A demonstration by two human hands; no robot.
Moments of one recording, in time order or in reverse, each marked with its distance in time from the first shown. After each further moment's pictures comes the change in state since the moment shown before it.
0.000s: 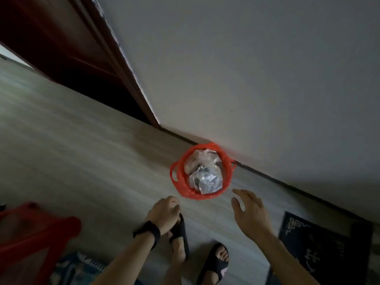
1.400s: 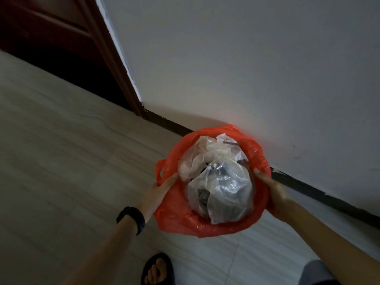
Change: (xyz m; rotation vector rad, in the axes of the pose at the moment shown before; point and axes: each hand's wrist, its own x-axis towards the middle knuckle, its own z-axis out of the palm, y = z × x) left_hand 0.324 -0.121 0.129 -0.831 -0.075 -0.061; right_hand 0.298 0.169 0.210 1.076 -0.322 0.186
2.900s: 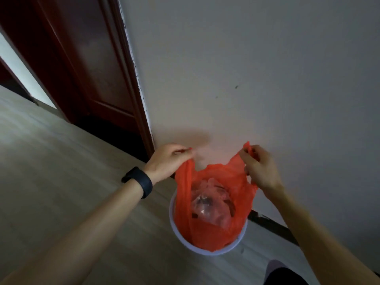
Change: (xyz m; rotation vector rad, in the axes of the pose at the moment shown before) left_hand -0.184 0.189 0.042 0.531 0.234 0.904; right_hand -0.154 -0.172 0.067 -0.502 0.357 -0.859
